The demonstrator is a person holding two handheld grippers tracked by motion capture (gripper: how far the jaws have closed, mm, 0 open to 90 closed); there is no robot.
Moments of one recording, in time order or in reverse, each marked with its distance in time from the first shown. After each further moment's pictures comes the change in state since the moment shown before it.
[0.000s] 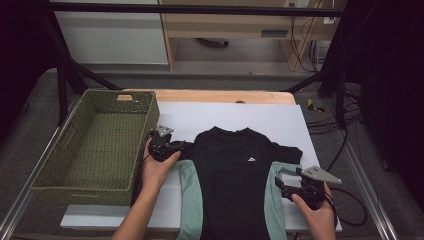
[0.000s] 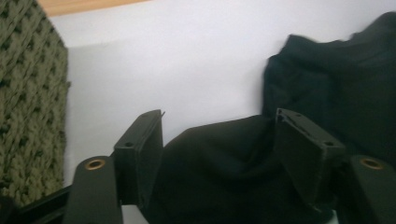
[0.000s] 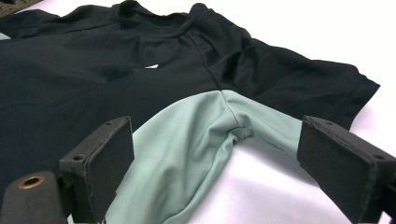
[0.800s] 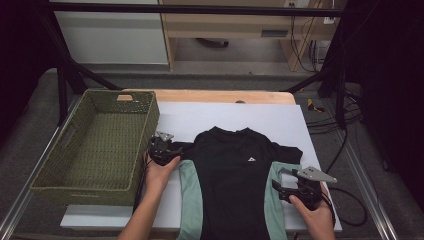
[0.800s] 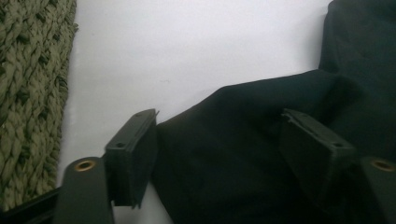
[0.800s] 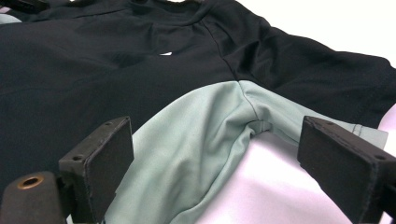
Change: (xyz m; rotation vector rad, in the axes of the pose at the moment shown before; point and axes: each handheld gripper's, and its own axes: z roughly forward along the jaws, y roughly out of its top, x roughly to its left) left arm 0.001 -0.026 0.017 0.054 0.060 -0.044; right arm 0.004 -0.002 0.005 0.036 0.038 -0.023
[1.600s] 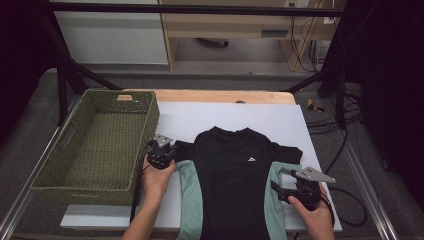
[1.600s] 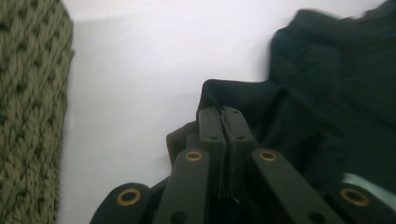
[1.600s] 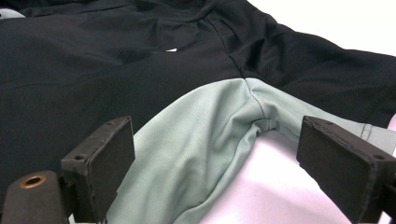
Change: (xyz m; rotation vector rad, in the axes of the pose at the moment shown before) left arm -0.014 0.002 -0.038 -0.099 -0.099 0.040; right arm 0.002 -0.001 0.001 0.009 0.009 -0.013
